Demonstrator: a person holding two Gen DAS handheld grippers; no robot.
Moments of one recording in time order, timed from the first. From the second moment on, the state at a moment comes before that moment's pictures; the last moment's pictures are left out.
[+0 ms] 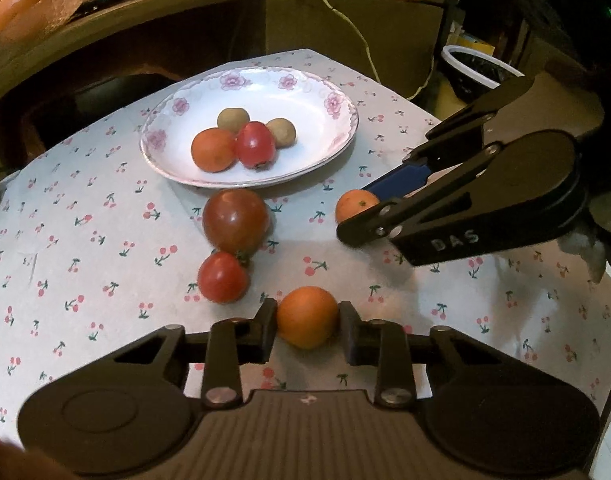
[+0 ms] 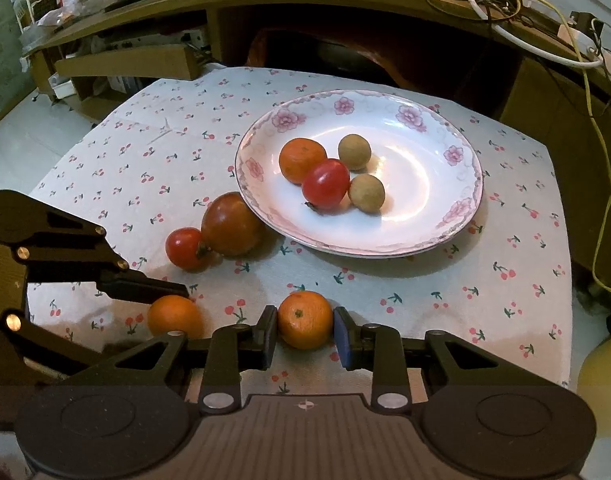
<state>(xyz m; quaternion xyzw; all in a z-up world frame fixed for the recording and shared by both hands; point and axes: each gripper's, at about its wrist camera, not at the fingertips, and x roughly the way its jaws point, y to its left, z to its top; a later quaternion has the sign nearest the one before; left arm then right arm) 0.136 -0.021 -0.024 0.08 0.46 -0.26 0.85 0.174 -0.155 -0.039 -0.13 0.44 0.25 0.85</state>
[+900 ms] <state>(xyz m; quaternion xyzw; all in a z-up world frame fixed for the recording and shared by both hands) 0.122 -0.016 -0.026 0.13 0.45 -0.25 0.85 0.138 -0.169 -0.042 -0.12 0.44 0.25 0.85</state>
